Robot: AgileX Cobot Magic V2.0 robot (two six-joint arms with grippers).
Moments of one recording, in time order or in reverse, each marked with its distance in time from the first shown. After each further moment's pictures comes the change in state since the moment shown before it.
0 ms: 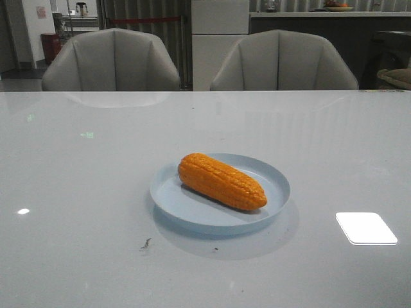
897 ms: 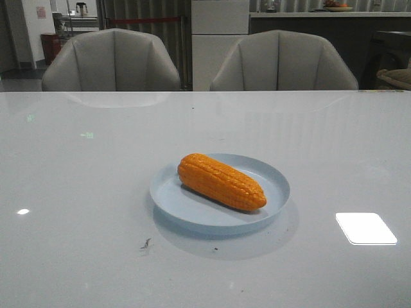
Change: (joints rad) left arm 0.000 0.000 0.008 0.002 -0.003 0.000; right arm 0.006 -0.074 0.038 -0.006 -0.011 0.000
